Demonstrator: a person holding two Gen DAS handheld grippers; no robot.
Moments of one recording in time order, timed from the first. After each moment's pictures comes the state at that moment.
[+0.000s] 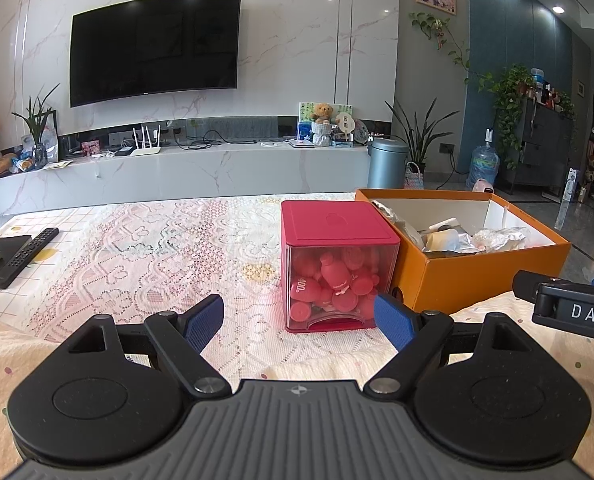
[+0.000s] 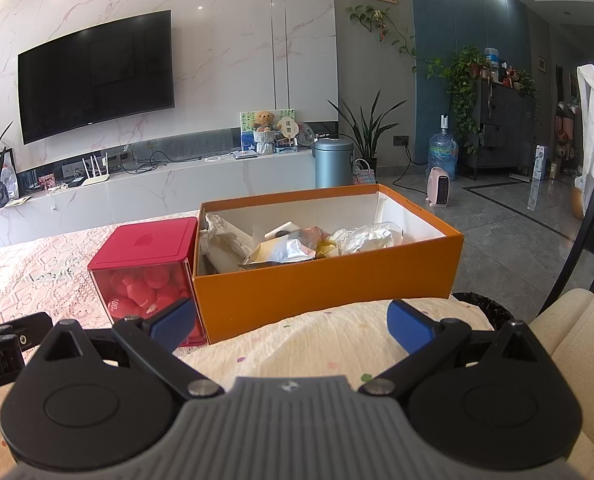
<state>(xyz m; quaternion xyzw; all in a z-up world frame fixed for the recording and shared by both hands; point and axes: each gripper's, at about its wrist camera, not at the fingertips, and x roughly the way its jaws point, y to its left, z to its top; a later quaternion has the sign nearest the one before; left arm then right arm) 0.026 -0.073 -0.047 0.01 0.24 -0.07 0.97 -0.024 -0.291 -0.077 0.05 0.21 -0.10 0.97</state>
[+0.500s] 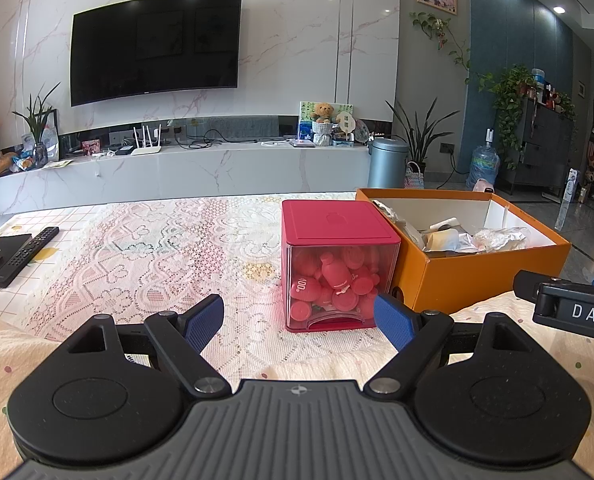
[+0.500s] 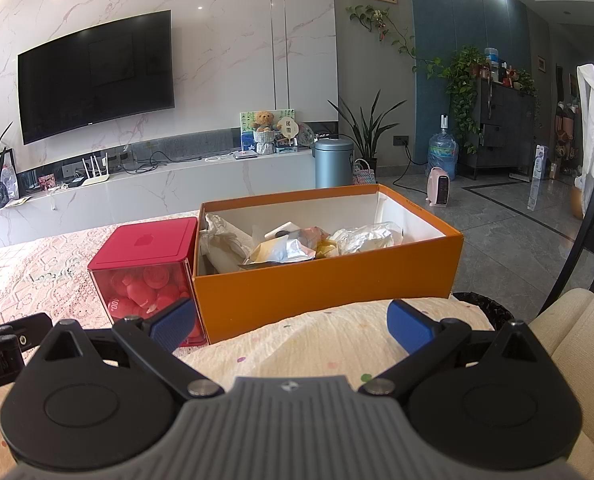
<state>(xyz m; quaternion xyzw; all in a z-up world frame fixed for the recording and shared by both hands) 0.025 -0.072 -0.047 0.01 0.24 -0.07 0.97 -0.024 -0.292 -0.078 0.05 0.21 -0.10 0.97</state>
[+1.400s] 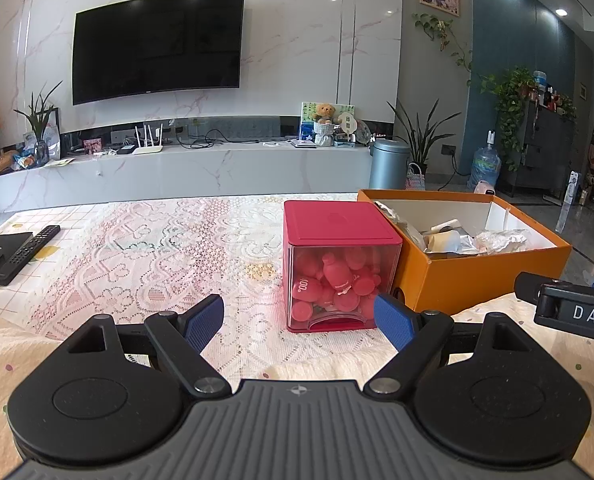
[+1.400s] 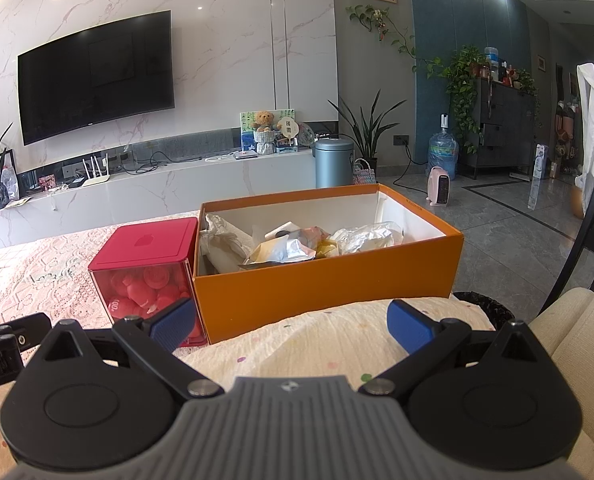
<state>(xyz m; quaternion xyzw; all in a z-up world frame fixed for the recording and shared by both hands) 0.023 -0.073 -0.048 0.00 0.24 -0.07 0.97 -0.024 -0.292 -0.077 0.05 0.22 -0.10 0.97</state>
